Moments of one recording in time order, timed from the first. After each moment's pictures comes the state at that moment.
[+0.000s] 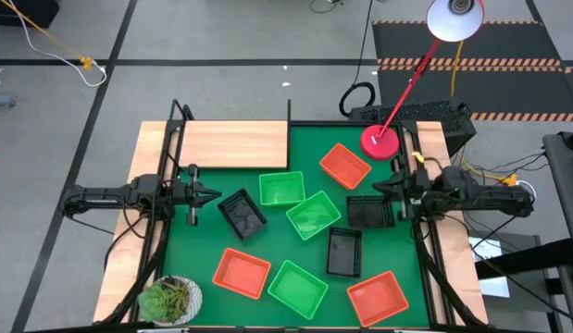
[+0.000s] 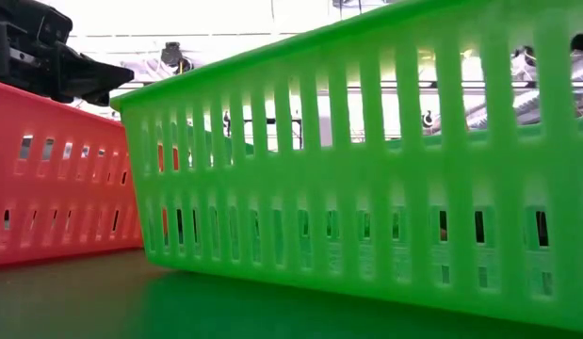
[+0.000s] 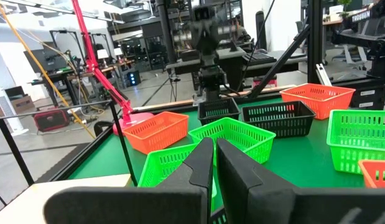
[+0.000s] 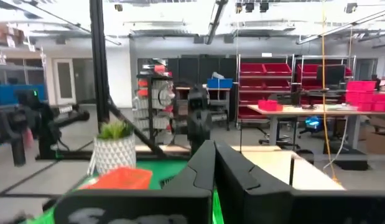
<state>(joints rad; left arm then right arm) 0.00 0.02 0.01 0.05 0.00 0.18 -0.01 0.13 0.22 0.10 -0.03 0.03</state>
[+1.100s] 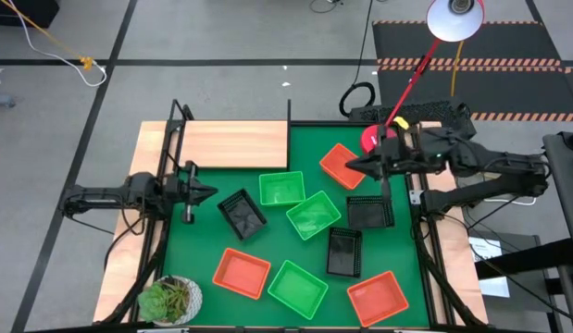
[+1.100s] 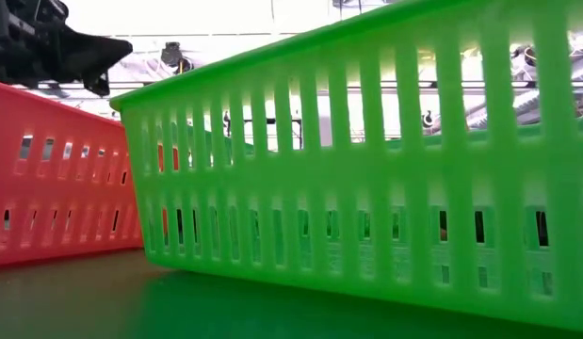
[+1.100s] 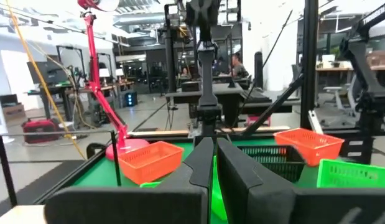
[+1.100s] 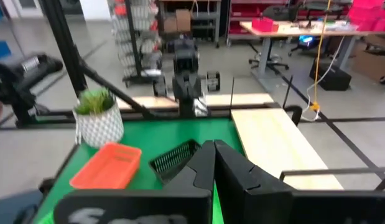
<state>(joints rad) 0.00 0.02 0.04 0.16 0.01 0.07 -0.01 0.90 1.11 -0.44 0.03 0.03</state>
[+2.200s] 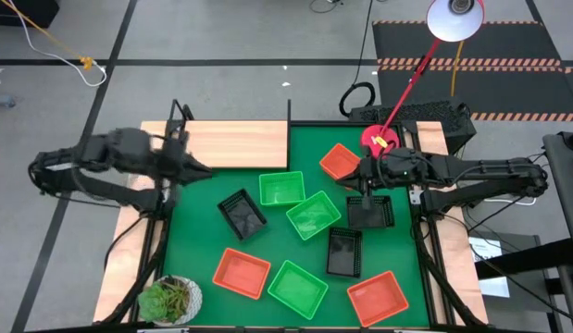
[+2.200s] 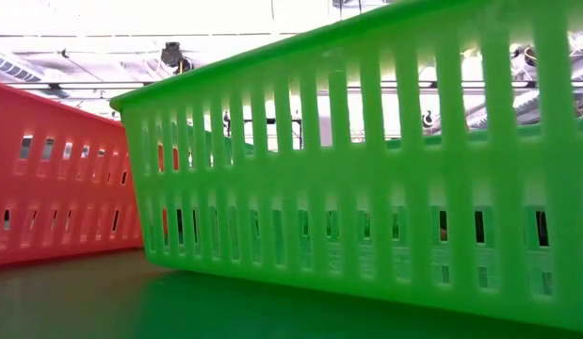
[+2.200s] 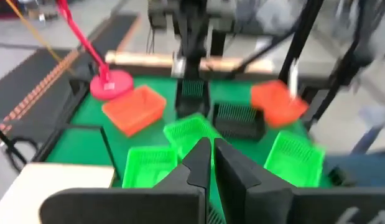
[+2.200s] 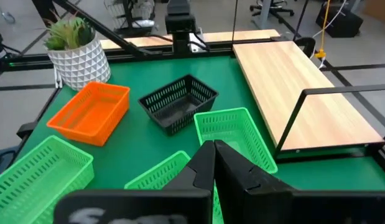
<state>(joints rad) -0.05 0.85 1.21 -0.77 -0.02 -0.06 -0.02 0.90 0.83 -0.34 0.03 0.07</state>
